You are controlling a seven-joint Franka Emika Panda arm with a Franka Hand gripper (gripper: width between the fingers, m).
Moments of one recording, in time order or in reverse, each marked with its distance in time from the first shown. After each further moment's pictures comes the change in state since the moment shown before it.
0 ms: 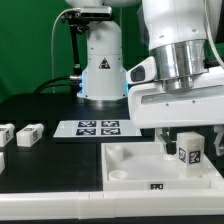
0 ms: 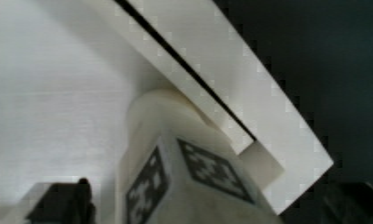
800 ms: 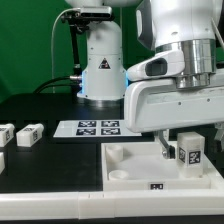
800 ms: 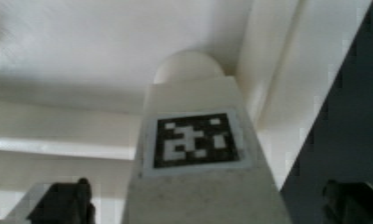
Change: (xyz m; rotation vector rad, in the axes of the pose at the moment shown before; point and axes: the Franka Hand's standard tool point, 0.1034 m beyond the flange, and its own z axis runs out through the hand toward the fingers) arm 0.004 -0.003 -0.001 -0.047 0.012 -0.768
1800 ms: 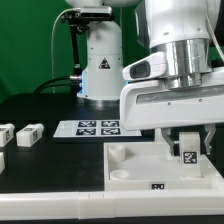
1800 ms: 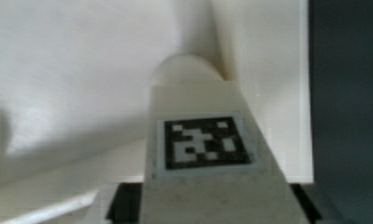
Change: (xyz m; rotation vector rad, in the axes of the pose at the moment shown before) arm -0.001 0.006 -0.001 0.011 0.017 0.537
